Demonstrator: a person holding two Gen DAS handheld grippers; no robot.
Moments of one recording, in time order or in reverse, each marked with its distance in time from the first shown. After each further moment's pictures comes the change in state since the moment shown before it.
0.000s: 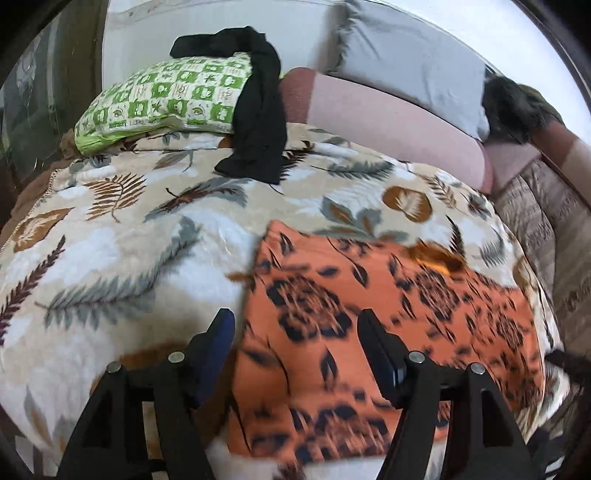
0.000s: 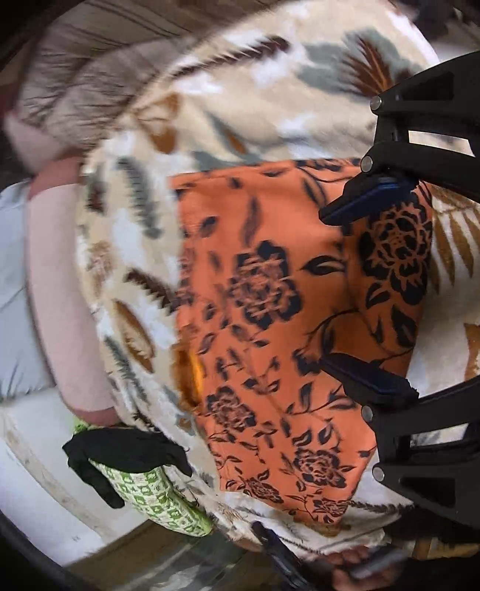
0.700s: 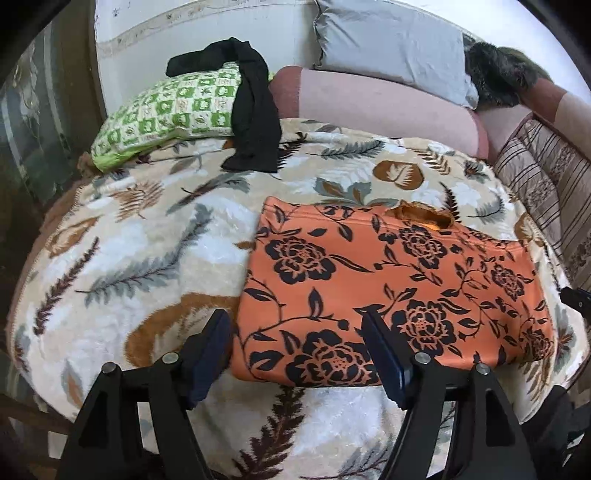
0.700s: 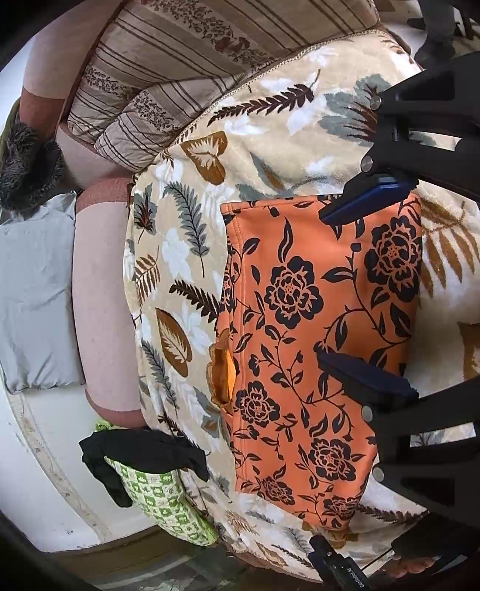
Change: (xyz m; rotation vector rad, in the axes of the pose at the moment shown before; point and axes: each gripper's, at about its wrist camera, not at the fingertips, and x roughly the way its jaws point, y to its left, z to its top) left arm -0.048 -0.034 -0.032 0.101 0.025 0.127; right arm -0.045 0.015 -0.008 -0.015 -0.095 -0.085
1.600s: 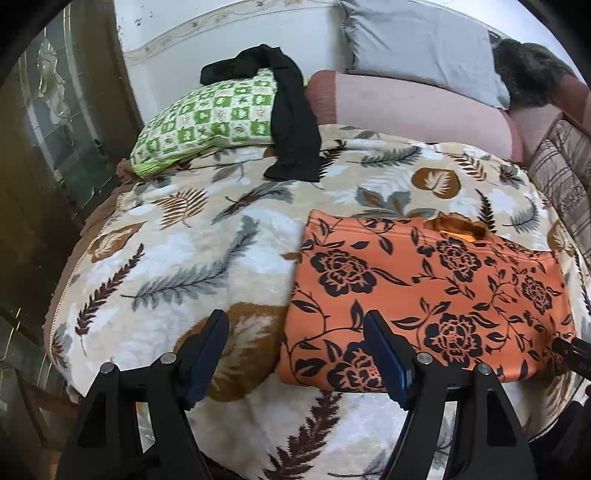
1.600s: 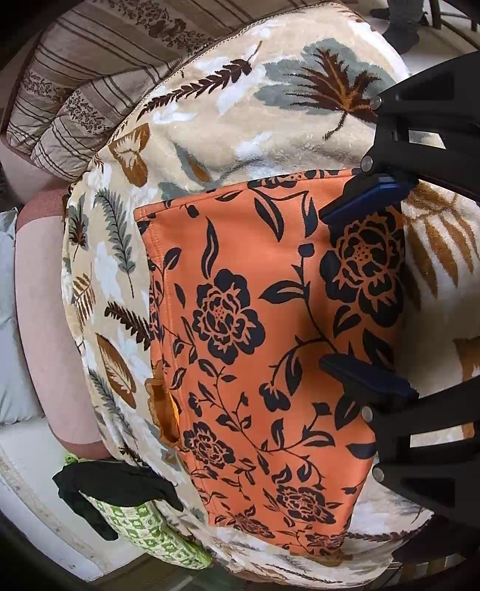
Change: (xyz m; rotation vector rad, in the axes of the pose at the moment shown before) left arm -0.013 0.007 0.014 -0.022 0.004 0.169; right arm 0.061 -0.018 -0.034 0.082 0.174 -0.020
